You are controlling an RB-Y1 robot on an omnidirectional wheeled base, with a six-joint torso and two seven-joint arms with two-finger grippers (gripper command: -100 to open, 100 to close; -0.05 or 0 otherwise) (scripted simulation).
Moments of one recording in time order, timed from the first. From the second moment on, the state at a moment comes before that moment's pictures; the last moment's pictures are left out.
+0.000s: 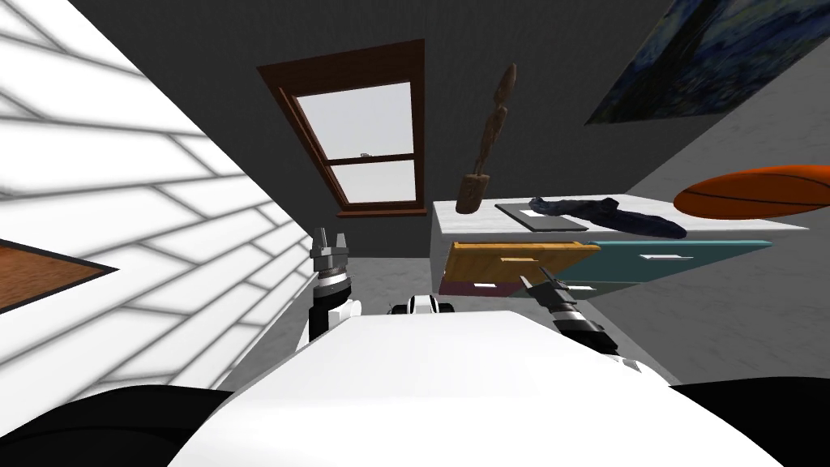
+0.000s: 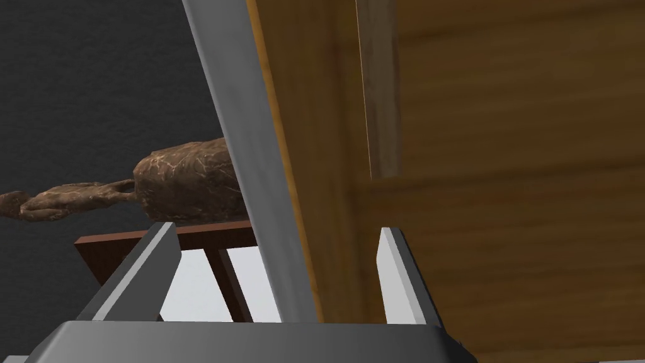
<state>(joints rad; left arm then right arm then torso) 0.54 0.04 0.04 -2.26 0.07 -0.53 -0.02 0.50 -0.19 -0.69 -1.52 0.79 -0.85 1.77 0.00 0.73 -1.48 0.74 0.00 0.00</state>
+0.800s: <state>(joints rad) 0.54 0.04 0.04 -2.26 0.07 -0.53 -0.02 0.44 -0.13 -0.67 -1.46 0.81 -0.89 1.91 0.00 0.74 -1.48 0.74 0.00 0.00</state>
